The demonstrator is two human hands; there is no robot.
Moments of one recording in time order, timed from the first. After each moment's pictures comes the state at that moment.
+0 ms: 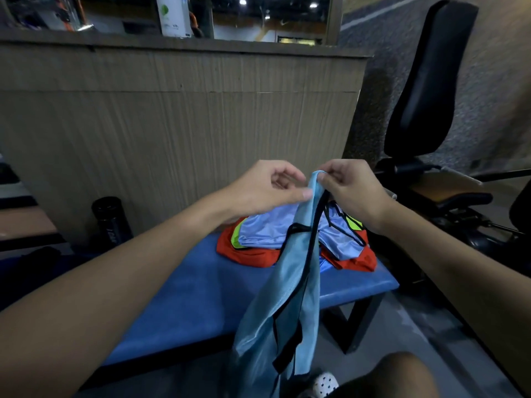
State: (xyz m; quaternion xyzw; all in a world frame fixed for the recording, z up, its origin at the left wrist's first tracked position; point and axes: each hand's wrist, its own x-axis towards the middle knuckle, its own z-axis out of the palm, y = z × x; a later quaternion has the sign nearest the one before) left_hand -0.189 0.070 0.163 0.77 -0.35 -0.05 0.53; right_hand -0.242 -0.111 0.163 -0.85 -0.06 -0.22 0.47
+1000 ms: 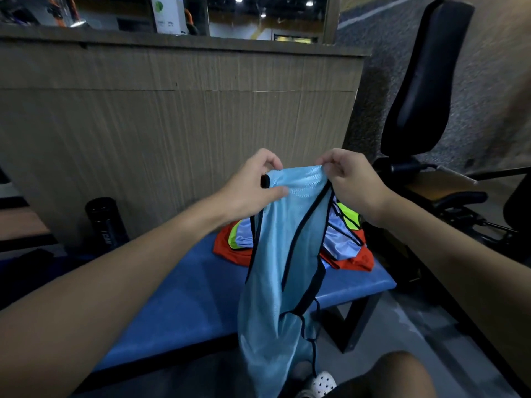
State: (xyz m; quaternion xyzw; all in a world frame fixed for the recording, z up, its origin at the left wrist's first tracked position) left_hand -0.177 0.079 0.157 0.81 -0.34 0.05 0.48; right_hand -0.235 -0.117 0.173 -0.88 -0.03 -0.24 0.41
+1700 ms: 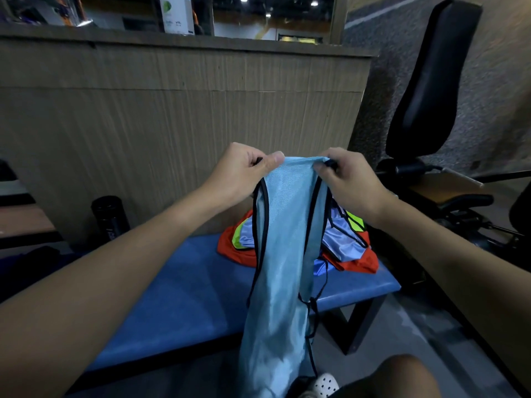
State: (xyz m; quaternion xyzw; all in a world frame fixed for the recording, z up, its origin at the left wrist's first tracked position) left_hand -0.169 0.099 0.175 0.78 -0.33 0.09 0.52; right_hand -0.234 -0.103 0.177 -0.89 -0.10 -0.27 0.37
